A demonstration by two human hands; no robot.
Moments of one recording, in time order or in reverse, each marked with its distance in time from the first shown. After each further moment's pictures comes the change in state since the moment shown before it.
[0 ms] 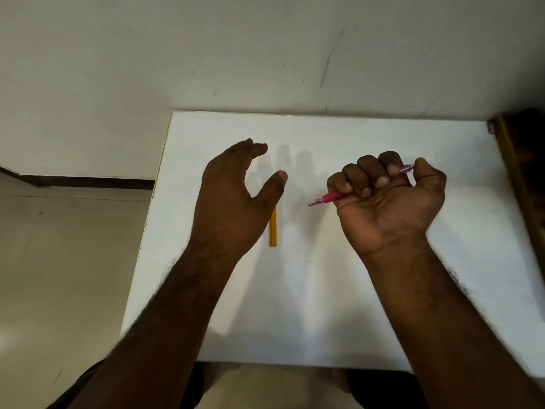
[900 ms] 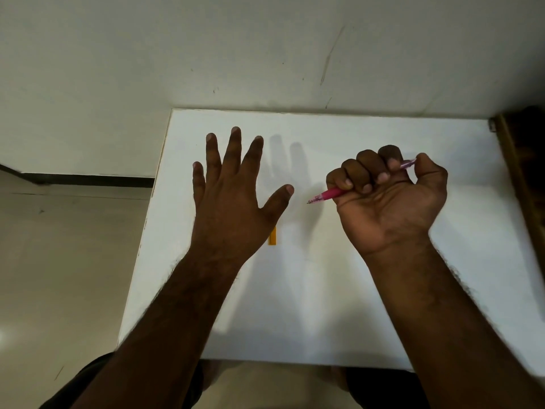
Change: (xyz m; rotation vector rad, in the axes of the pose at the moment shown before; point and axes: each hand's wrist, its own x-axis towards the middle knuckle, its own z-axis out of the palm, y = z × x) left_hand -0.002 -0.012 0.009 0.410 -0.111 0.071; right_hand -0.001 -0.003 0.001 0.009 -0.060 0.039
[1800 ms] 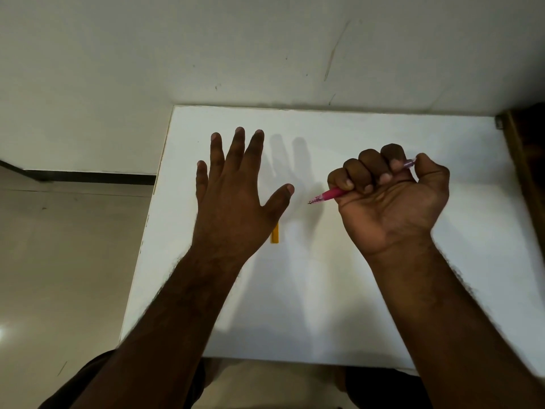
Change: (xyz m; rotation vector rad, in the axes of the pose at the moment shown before) left_hand 0.001 -0.001 0.000 -0.028 -0.012 -0.011; right_hand 0.001 0.002 -0.004 -0.028 -0.009 0.001
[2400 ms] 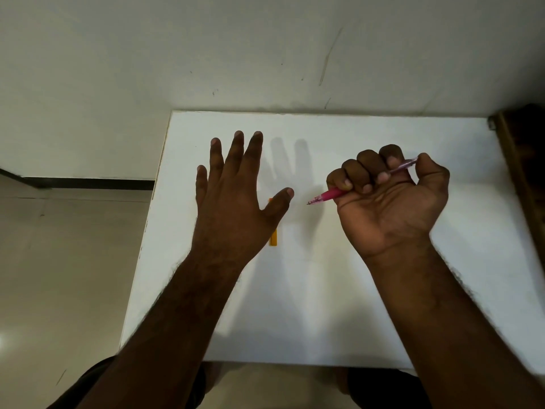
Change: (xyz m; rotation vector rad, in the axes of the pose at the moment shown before) left_hand -0.002 0.002 -0.001 -0.034 0.003 0.008; right_hand -0.003 0.000 0.003 0.005 -0.009 -0.016
